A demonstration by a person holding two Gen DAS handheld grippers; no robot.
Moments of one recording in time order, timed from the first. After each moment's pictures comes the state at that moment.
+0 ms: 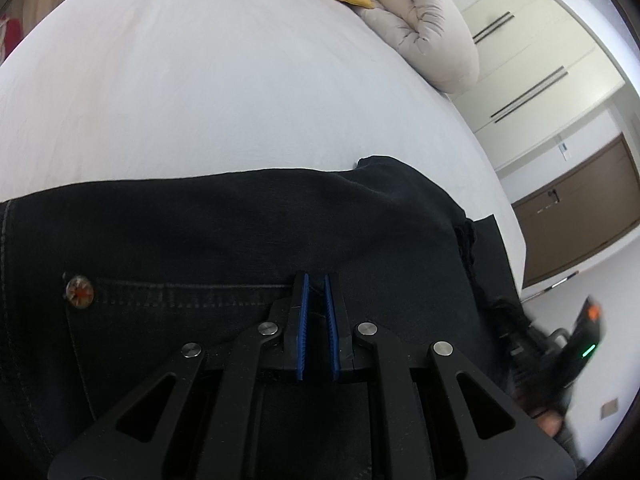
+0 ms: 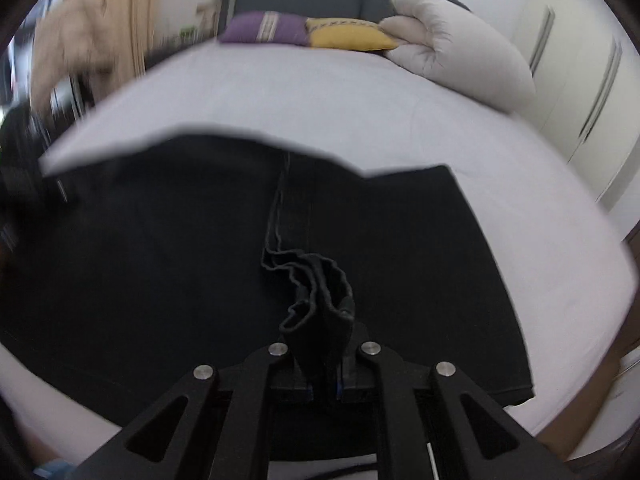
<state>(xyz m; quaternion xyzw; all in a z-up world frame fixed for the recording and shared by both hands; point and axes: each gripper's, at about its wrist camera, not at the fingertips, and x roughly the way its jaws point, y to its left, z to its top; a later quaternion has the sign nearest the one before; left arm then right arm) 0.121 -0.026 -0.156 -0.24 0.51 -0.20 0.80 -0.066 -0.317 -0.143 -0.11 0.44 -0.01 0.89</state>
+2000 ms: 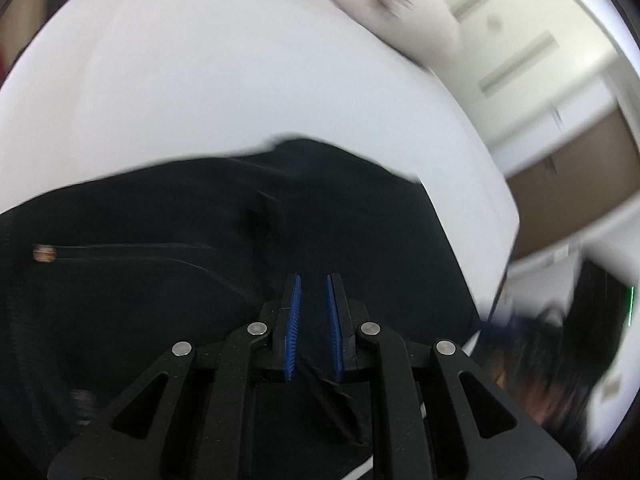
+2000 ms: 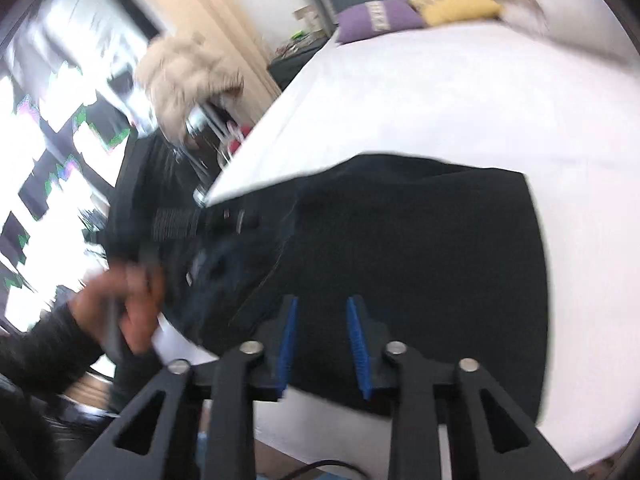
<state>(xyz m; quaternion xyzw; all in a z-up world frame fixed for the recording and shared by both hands) 0.082 -0.091 -0.104 -0.16 0.53 -0.24 0.80 -0.050 -0.345 -0.084 0.13 0.49 0.28 0.81</state>
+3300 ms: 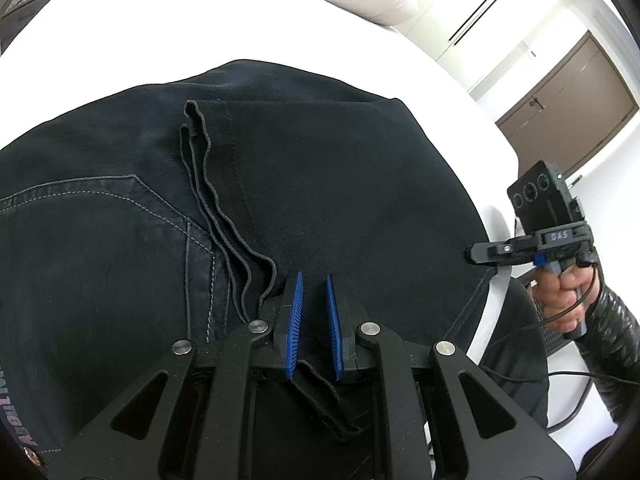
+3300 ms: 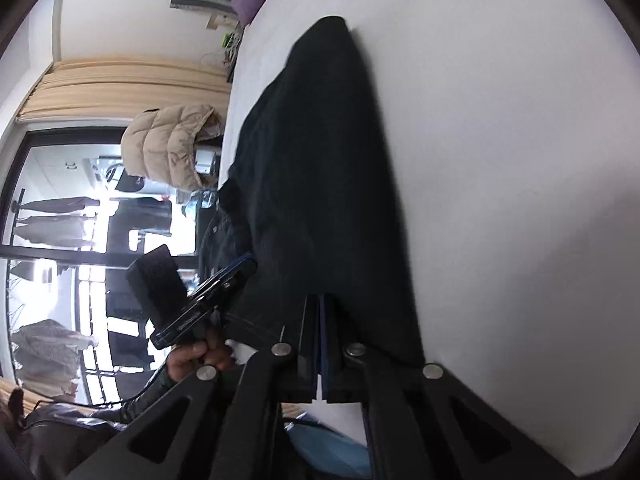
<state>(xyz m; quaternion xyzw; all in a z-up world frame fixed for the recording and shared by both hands) 0.033 -0.106 -0.144 -0.10 0.51 -0.28 0.80 -0.033 -0.464 -0.216 0.38 0.58 0.28 0.66</state>
